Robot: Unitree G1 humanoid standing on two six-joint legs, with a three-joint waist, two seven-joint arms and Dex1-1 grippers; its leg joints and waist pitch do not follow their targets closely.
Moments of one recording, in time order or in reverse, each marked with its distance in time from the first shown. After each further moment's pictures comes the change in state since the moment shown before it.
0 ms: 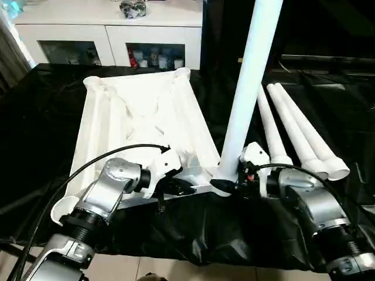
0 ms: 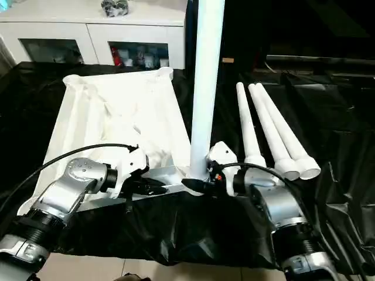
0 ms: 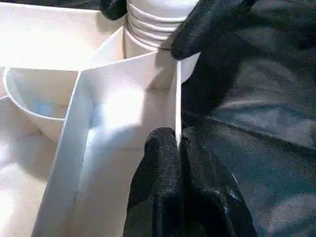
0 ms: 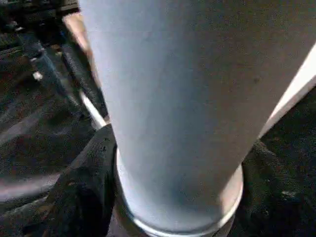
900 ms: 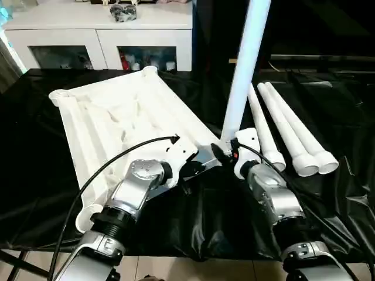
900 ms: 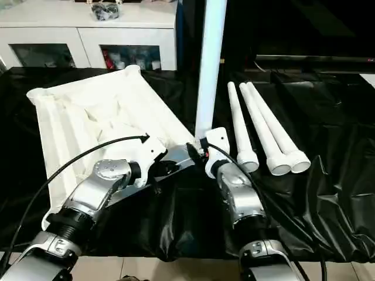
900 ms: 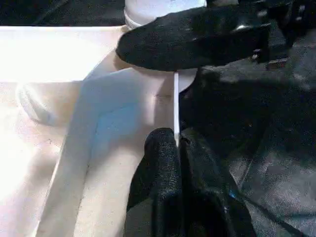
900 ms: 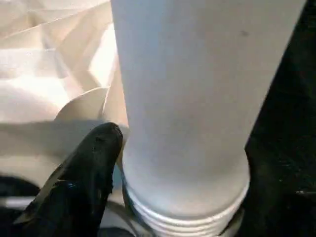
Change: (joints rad) left arm -0.035 -0.172 0.055 0.062 0.061 0.049 0.329; right arm -0.100 0.224 -0.139 0.239 -0.059 -0.113 -0.483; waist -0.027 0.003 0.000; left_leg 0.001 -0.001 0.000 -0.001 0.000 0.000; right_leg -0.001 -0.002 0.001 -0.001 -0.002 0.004
